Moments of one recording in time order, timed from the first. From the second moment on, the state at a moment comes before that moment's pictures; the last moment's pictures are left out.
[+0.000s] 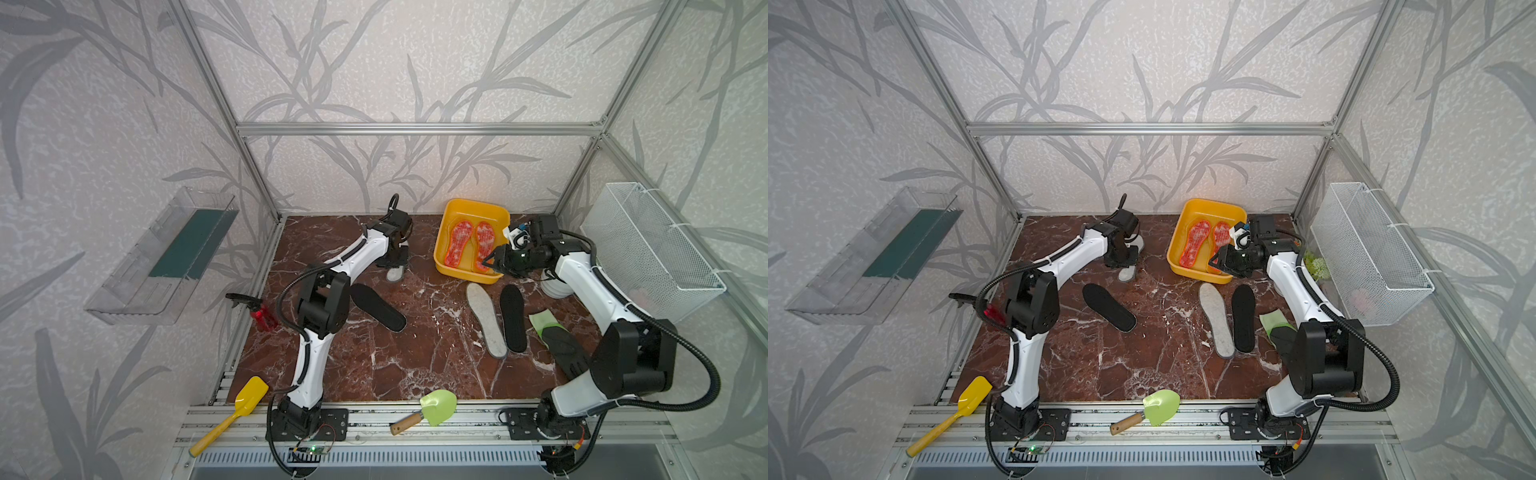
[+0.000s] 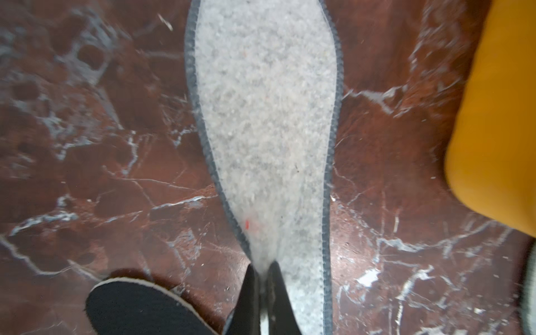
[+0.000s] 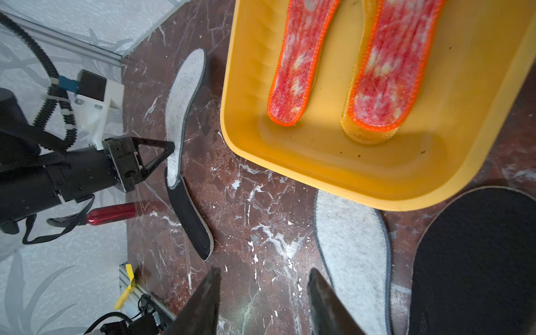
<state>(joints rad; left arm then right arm) -0.47 2.14 1.87 -0.92 -0.08 -0.40 0.06 1.56 1.30 -0.77 -0.58 0.35</state>
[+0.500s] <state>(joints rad) -0.52 1.86 1.66 -0.52 0.08 -0.37 0.06 1.56 1.38 -0.70 -0.79 0.43</state>
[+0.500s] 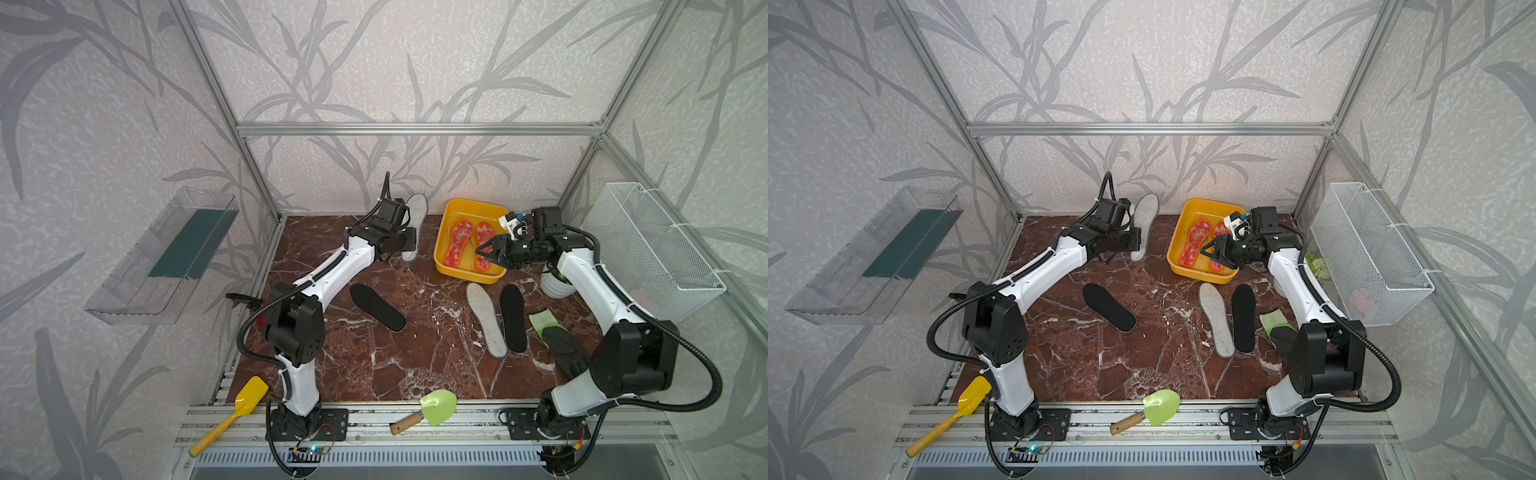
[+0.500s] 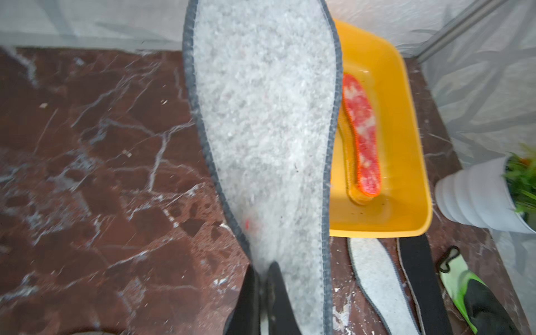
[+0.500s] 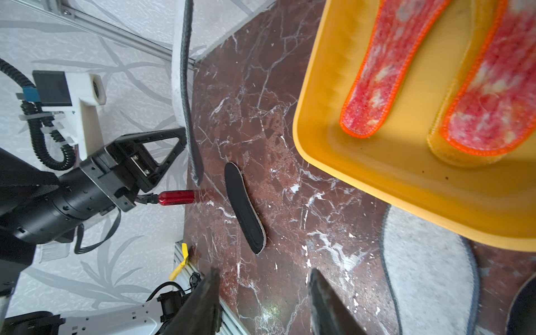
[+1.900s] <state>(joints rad) -0.68 1.85 1.64 -0.39 0.04 -0.29 0.21 1.80 1.52 -0.34 -0.78 0.74</state>
